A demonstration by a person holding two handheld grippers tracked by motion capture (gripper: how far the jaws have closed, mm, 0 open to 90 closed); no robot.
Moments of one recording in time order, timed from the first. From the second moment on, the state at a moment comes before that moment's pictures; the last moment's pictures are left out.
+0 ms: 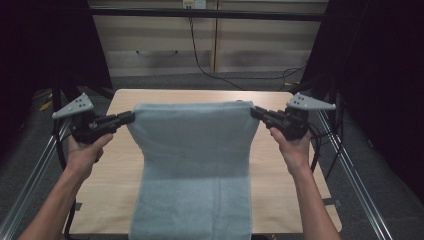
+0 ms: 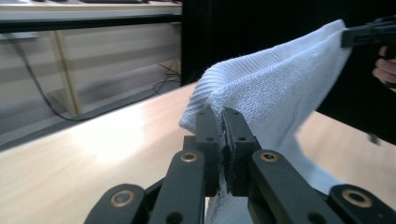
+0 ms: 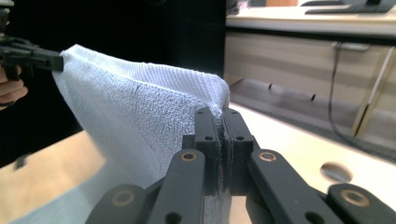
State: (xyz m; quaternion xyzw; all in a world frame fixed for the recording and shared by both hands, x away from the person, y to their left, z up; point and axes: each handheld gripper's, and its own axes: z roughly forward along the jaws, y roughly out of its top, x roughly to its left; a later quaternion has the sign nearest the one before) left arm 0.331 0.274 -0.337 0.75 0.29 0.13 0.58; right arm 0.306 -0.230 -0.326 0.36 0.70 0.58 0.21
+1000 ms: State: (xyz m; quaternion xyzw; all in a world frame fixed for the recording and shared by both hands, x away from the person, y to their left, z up) left arm 0.236 0.263 -0.498 0.84 0.35 -0.01 0.42; right arm 0.191 -0.213 -0.500 0.41 0.81 0.41 0.06
